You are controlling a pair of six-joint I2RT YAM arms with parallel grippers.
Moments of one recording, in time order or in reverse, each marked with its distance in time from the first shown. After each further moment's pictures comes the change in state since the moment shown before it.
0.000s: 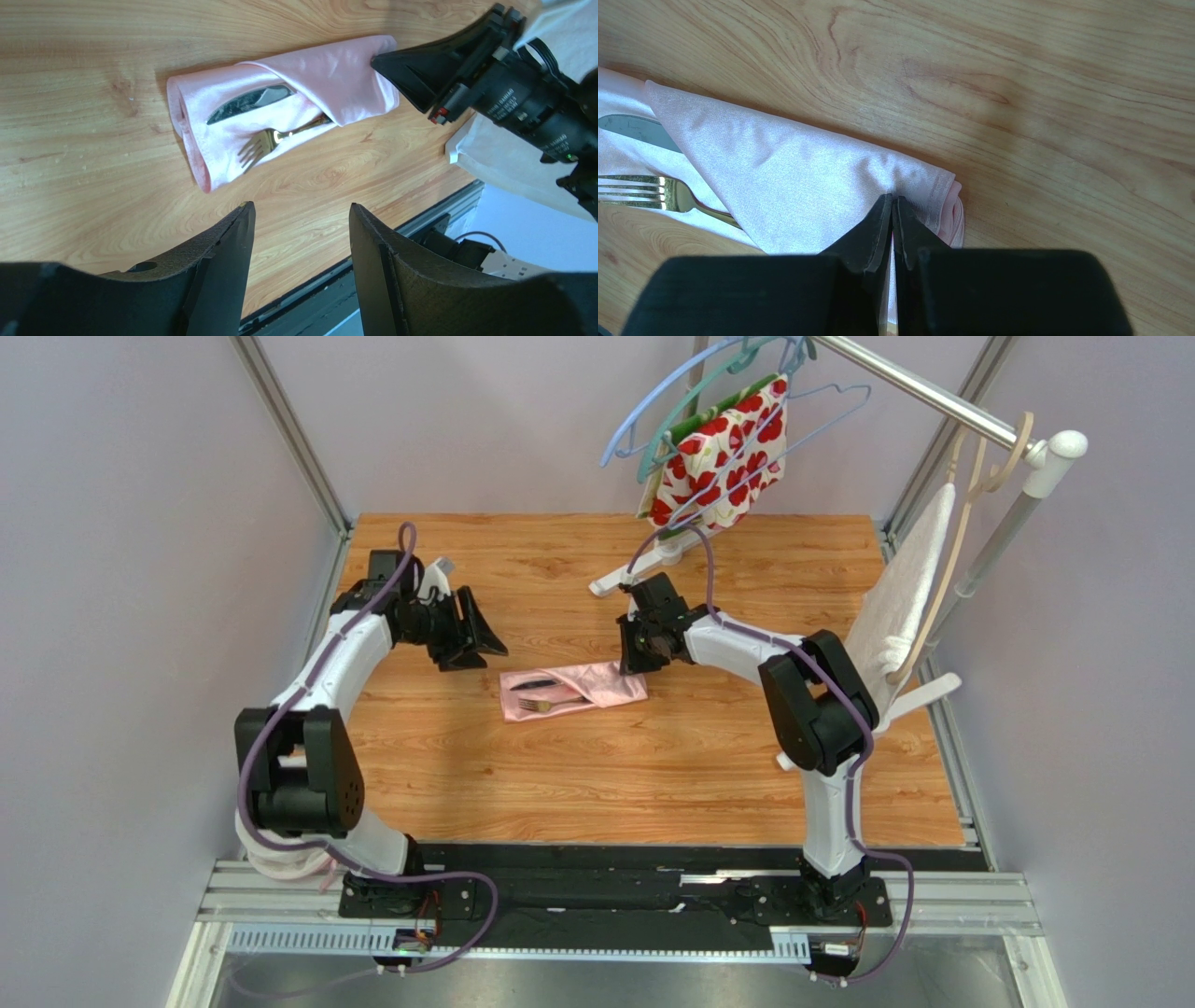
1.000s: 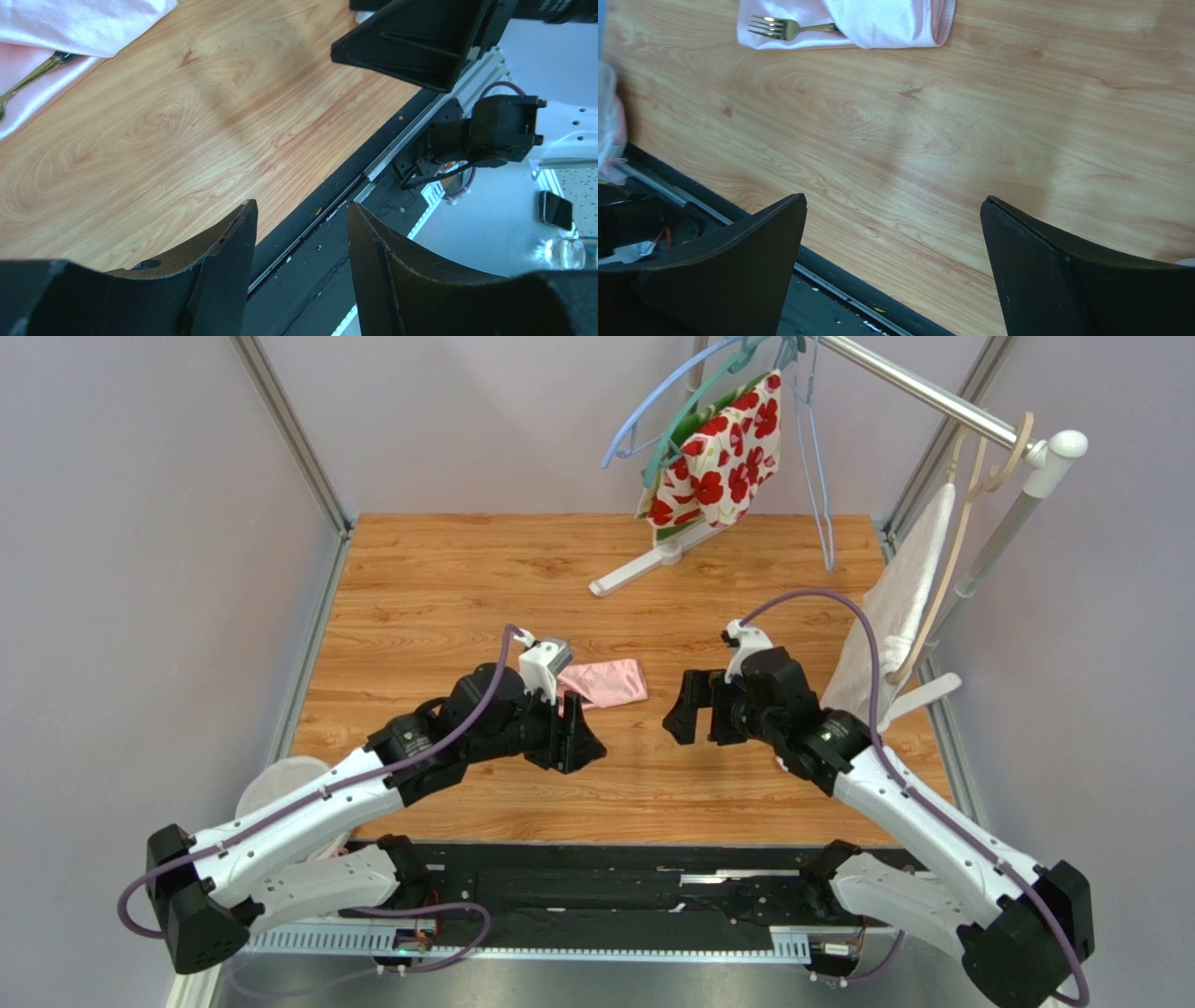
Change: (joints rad) left arm -0.886 -0.609 -0.345 0.264 -0.496 -0.176; right arm 0.056 -1.019 -0.605 -0.166 0.107 0.113
